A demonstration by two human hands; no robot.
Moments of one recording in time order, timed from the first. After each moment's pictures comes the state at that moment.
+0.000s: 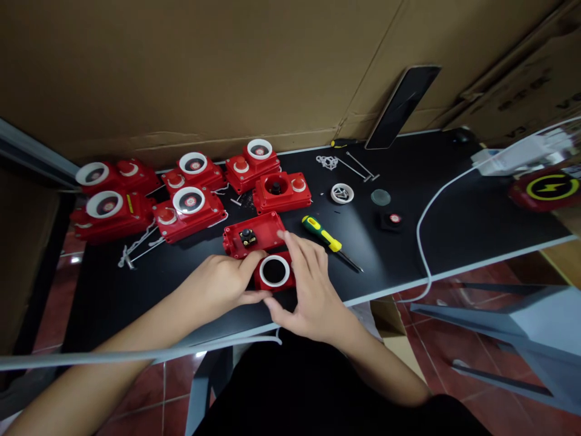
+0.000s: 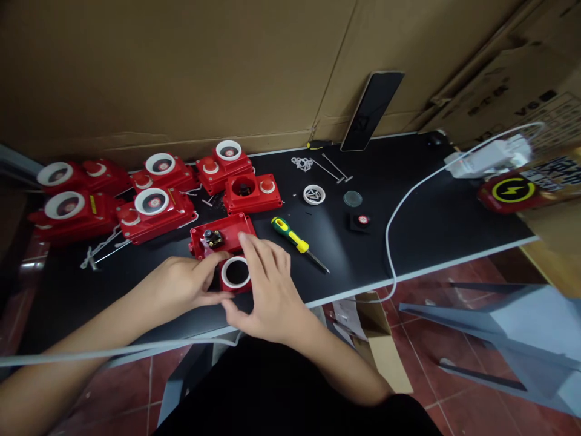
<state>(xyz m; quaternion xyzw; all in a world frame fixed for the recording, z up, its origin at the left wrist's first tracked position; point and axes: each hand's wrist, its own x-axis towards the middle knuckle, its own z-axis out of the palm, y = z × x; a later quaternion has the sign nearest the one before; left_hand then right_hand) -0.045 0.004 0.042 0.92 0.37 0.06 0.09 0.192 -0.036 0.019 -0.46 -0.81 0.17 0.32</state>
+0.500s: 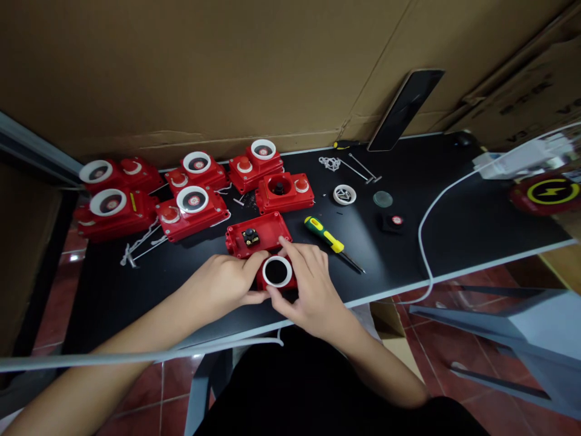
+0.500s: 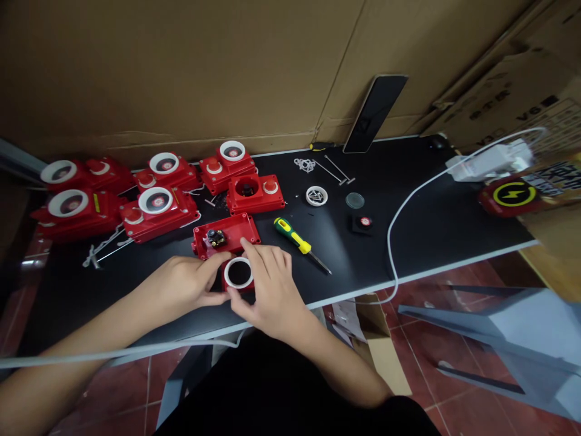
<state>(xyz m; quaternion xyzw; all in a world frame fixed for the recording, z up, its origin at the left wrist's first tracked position) -0.041 0.004 0.048 0.93 0.37 0.04 0.06 0.189 -0.033 0.018 -0.46 -0.81 0.17 0.33</state>
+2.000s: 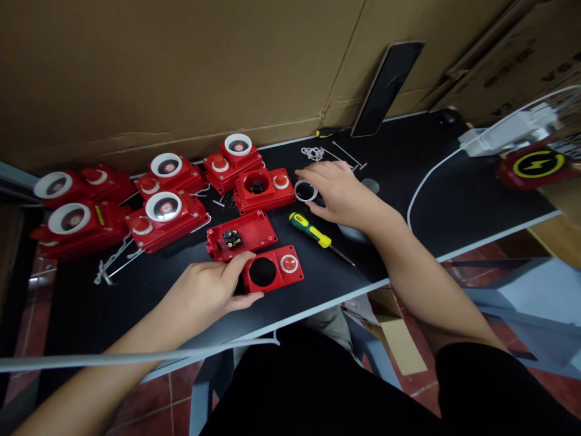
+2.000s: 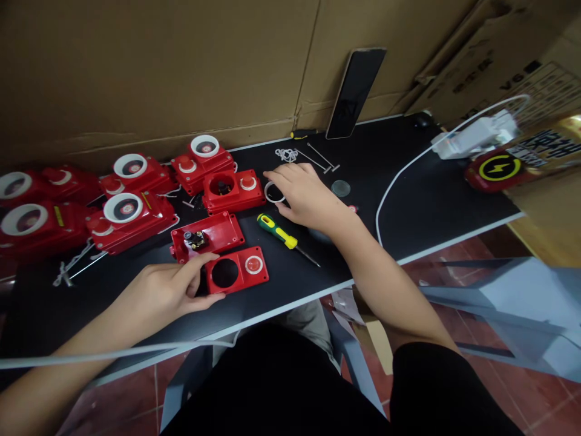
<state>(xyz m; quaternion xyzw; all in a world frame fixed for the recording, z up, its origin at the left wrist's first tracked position) -0.048 0.002 0.041 0.92 0.37 0.10 0.06 0.296 0.124 0.037 -0.42 -0.90 0.02 0.14</state>
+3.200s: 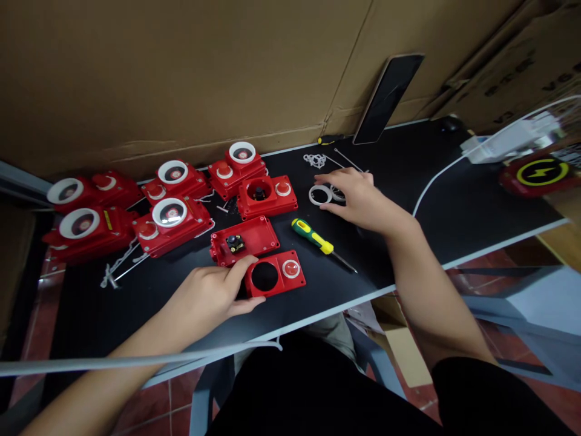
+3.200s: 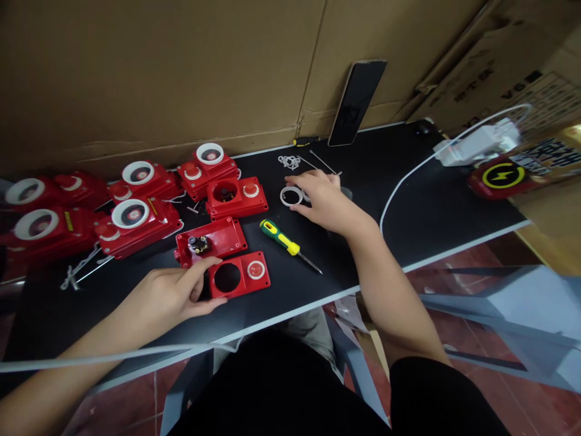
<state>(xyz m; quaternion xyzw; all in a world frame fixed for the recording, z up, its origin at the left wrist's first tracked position) -0.049 0.001 0.034 0.92 0.38 0.11 0.03 0.329 0.127 0.029 -0.51 -0.84 0.11 0.17</state>
